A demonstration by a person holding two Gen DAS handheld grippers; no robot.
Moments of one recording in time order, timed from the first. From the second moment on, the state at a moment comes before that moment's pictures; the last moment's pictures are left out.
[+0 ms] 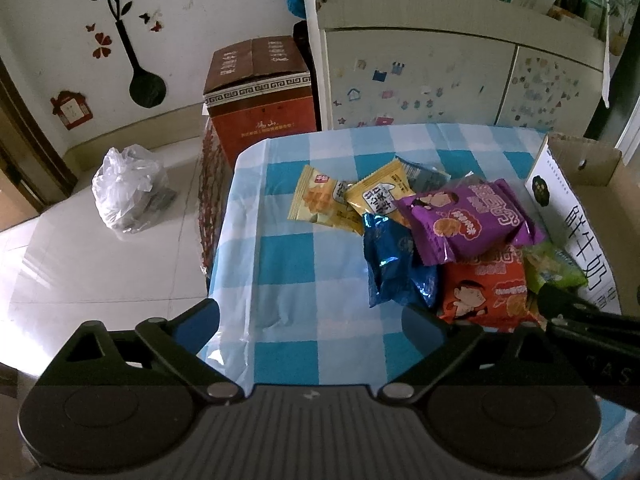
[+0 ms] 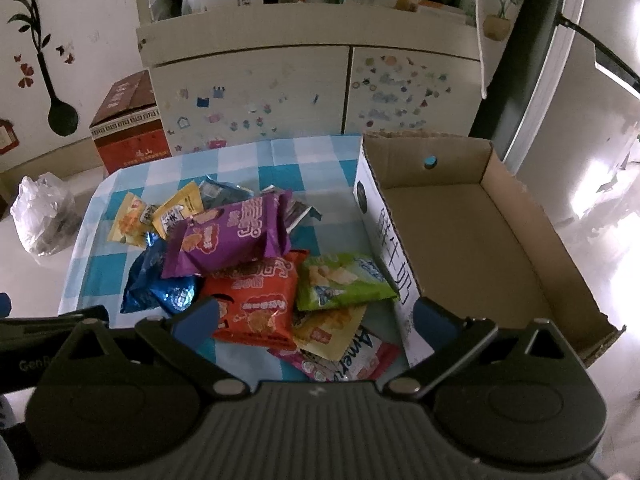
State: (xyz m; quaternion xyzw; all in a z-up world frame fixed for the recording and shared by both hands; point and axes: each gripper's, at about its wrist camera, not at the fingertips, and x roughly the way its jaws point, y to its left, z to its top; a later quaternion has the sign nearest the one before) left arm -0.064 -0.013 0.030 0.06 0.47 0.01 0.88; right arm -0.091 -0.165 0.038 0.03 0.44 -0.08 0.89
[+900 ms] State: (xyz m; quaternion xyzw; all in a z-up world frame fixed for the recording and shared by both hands) left arm -0.010 0.026 0.055 -0.07 0.46 -0.05 0.88; right arm -0.094 -0.231 0.055 0.16 0.40 0.07 0.90
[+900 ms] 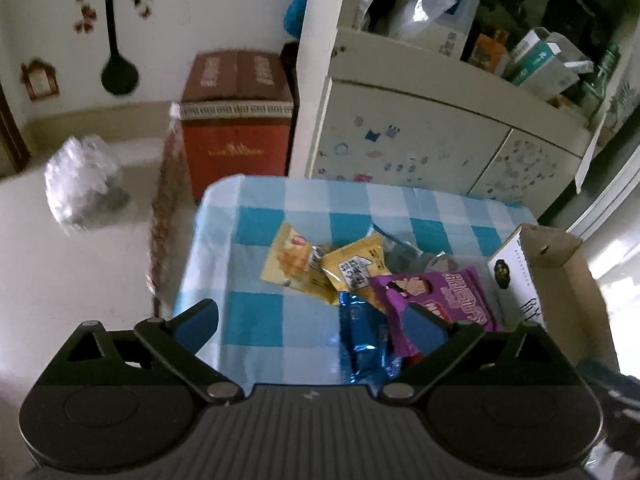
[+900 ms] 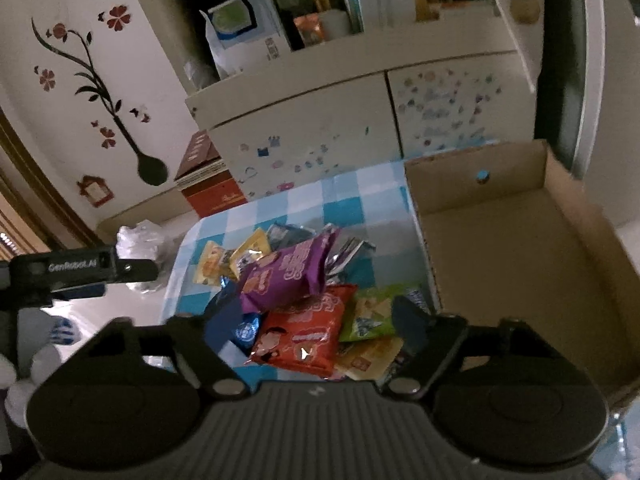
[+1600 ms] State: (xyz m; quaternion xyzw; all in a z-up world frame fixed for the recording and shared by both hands) left arm 0.046 0.007 0.004 -0.12 0.50 -0.05 0.85; right arm -0.019 -0.203 0.000 0.16 0.42 0.08 0.89
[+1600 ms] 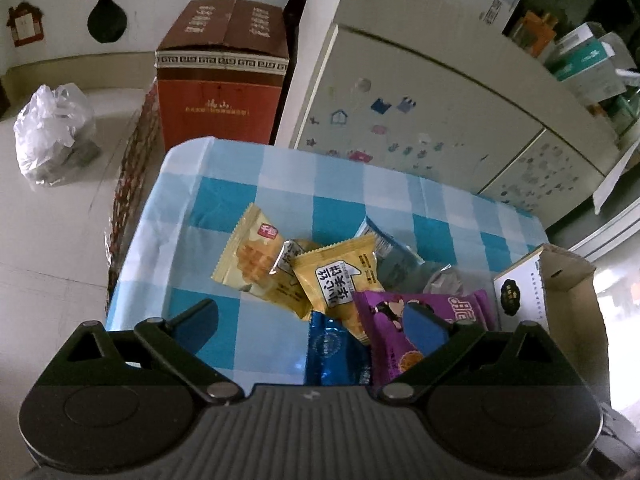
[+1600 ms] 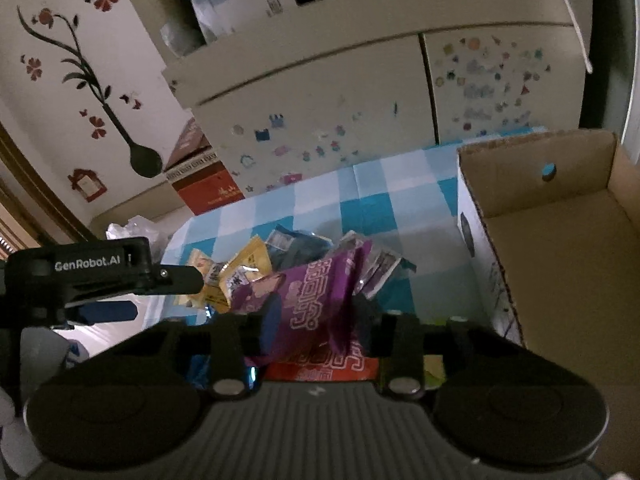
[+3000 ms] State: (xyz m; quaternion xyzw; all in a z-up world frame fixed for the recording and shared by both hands) left arm 0.031 0.021 -0.021 -0.05 0.53 -0.02 0.84; right arm -0.049 -0.156 -0.012 0.08 0.44 0.23 0.86
